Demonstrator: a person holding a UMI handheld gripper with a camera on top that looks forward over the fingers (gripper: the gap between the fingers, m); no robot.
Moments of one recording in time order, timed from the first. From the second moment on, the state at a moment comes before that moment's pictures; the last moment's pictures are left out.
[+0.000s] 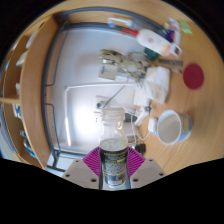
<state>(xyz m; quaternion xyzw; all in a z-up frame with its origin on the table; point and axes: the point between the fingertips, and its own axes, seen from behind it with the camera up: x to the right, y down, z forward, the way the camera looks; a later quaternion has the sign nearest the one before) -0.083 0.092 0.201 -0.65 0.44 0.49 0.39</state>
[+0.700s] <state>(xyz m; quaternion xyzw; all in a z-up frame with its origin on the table) 0.163 0.109 0.125 -0.79 0.08 -0.09 0.60</state>
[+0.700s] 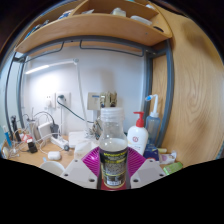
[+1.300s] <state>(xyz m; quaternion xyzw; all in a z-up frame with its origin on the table) 0.153 0.090 0.048 -0.83 0.07 -0.07 0.55</state>
